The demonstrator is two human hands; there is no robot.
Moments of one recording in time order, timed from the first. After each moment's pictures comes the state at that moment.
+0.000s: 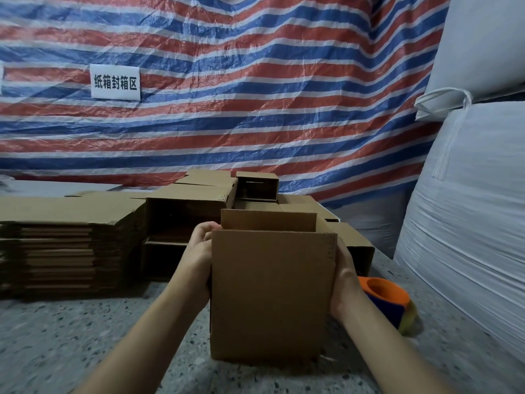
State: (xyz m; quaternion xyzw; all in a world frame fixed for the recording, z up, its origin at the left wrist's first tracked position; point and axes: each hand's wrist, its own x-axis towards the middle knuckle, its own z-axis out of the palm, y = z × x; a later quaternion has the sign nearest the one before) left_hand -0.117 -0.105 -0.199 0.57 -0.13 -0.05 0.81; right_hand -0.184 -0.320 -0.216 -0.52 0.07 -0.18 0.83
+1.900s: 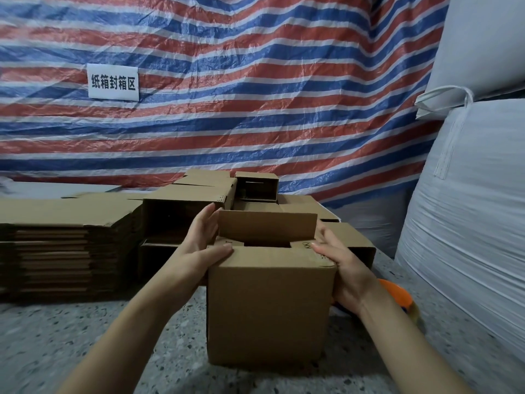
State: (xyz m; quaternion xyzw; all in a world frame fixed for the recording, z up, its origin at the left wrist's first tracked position) left_hand -0.113 -0.085 -0.194 0.62 -0.32 -0.05 0.71; right_hand -0.195 -0.342 -0.198 -0.61 -0.09 -0.10 0.78
